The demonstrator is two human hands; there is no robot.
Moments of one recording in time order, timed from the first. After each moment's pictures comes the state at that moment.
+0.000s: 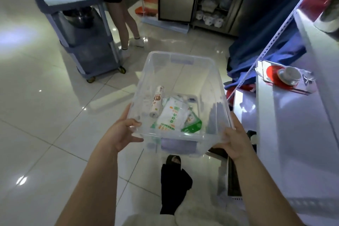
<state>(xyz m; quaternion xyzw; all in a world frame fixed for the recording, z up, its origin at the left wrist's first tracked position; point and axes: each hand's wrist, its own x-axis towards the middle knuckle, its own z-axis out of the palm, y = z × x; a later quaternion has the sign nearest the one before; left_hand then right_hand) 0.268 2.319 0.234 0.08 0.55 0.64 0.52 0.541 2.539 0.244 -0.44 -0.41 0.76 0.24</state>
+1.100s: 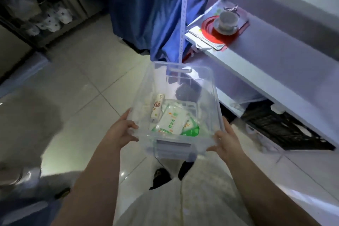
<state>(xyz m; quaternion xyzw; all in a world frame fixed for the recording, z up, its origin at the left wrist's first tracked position) -0.059 2.985 0.162 0.25 0.61 0.18 0.73 0.238 2.817 0.132 -0.63 -0.02 0.57 0.52</state>
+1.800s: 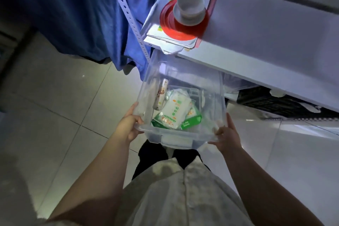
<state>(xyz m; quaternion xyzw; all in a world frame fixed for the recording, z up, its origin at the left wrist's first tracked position) 0.100 3.193 0.072 0.29 0.60 0.02 0.74 0.298 2.939 0.062 -0.60 0.30 0.44 0.59</state>
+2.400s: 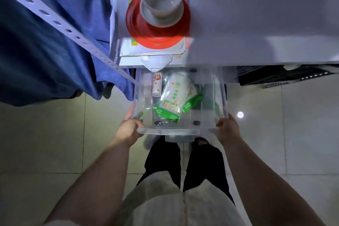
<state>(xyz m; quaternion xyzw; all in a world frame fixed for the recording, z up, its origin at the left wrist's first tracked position) 0.179 3.345 -0.035 0.39 0.56 -0.13 0.72 0.297 3.049 -0.047 -0.61 0.45 0.28 0.59</state>
